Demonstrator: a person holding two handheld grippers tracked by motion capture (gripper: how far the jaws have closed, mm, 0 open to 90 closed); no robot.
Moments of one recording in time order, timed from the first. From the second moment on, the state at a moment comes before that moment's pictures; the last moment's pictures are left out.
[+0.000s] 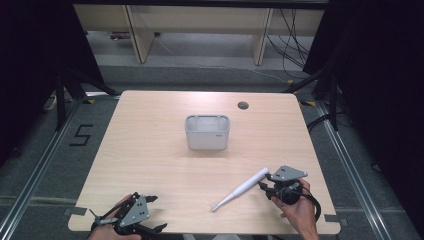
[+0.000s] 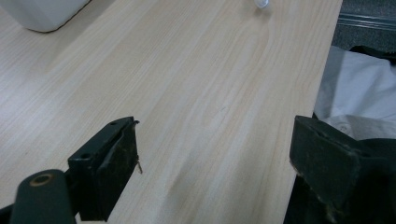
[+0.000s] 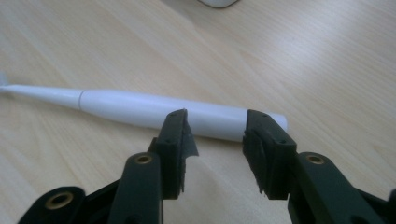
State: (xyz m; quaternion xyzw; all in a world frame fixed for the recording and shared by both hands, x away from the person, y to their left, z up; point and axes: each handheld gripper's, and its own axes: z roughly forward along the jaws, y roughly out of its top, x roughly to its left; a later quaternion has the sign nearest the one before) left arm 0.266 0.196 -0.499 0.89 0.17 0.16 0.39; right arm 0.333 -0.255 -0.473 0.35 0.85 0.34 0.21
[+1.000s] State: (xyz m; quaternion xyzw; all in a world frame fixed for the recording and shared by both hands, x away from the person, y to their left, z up) left arm 0.267 0.196 -0.500 0.89 0.17 0.16 0.39; right arm 0.396 -0.248 -0.484 0.36 0.84 0.33 0.23
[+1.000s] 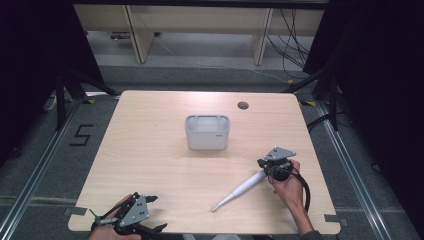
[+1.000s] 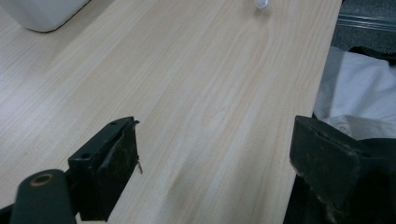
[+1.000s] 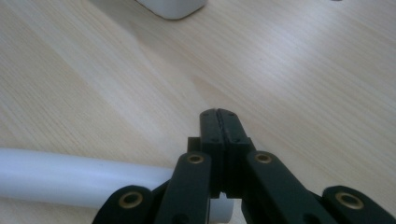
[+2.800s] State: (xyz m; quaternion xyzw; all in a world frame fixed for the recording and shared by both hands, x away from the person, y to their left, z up) left arm 0.266 0.195 -0.497 0.88 0.17 0.16 0.40; right arm 0.353 -0.253 -0.488 0.38 0.86 0.28 0.19
